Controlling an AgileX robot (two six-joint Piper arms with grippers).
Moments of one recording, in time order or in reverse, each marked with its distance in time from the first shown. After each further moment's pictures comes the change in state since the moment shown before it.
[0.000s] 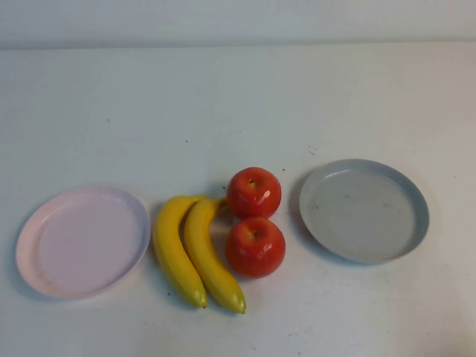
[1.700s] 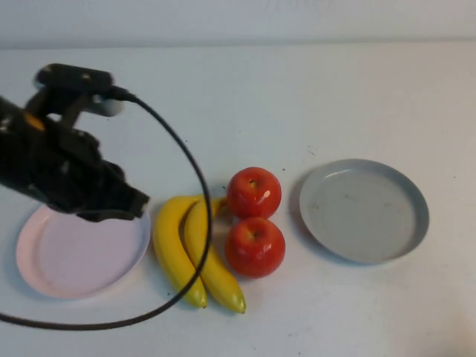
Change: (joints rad) right arm 0.000 0.000 0.000 0.000 0.000 0.000; left arm -0.217 1.302 -1.185 -0.346 0.759 0.376
